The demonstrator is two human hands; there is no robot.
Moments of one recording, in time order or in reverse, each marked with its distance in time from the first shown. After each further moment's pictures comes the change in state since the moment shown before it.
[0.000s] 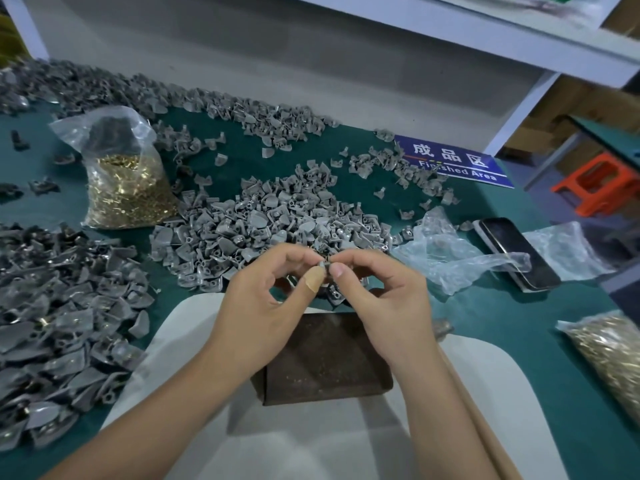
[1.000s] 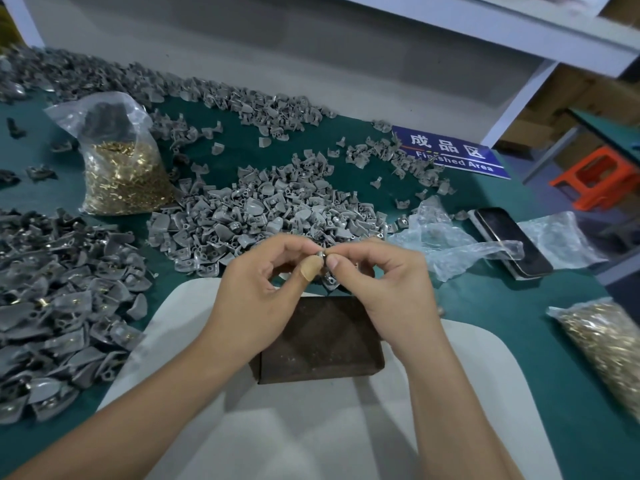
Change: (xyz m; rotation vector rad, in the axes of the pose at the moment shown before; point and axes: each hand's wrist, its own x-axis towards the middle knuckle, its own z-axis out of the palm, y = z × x) left_hand -0.005 -0.001 0.003 -0.049 -0.003 0.028; right_hand -0.001 -0.005 -0.012 -0.006 -0.067 0.123
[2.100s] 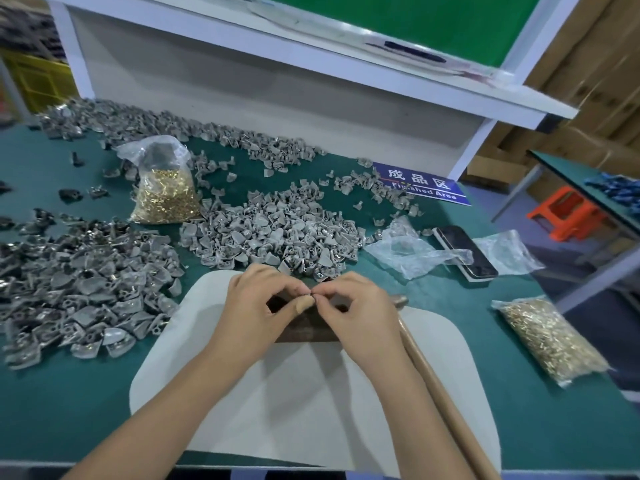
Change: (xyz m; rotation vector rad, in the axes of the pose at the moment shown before) left_hand -0.051 0.020 -0.007 0.440 -0.012 0.092; right_hand -0.066 -0.019 0.002 -0.467 -0.014 -0.035
